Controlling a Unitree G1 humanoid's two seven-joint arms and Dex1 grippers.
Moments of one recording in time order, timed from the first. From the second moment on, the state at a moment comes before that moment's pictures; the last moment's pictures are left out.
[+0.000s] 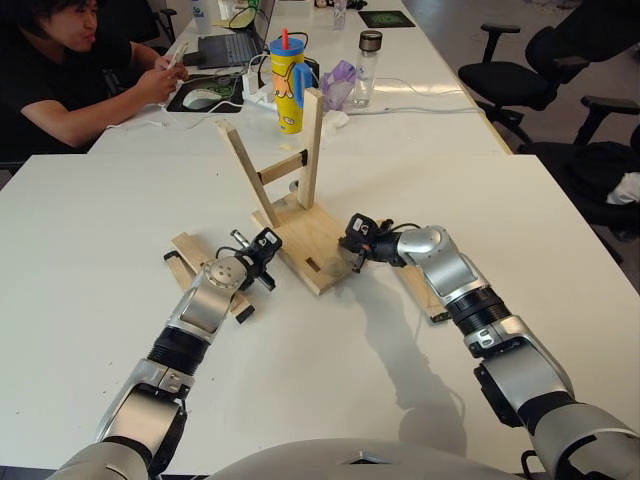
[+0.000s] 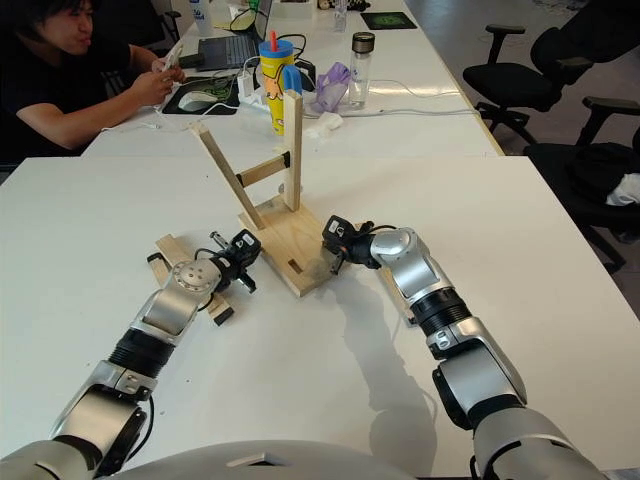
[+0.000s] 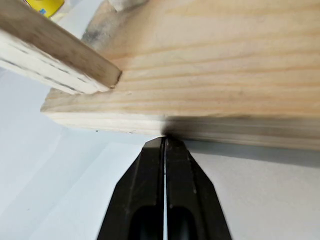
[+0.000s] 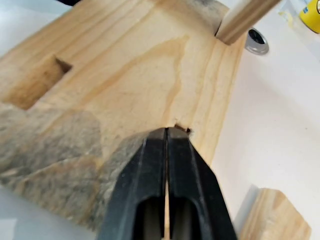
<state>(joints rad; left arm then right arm) -0.42 0.33 -0.32 0.28 0.16 0.45 -0.41 -0.63 -0.38 0.42 0.41 -0.11 0.36 0.83</state>
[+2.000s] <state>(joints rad) 0.12 0.08 0.25 -0.44 0.03 0.72 -0.02 -0.36 -0.07 -0.06 -0.03 0.26 0.60 0.31</state>
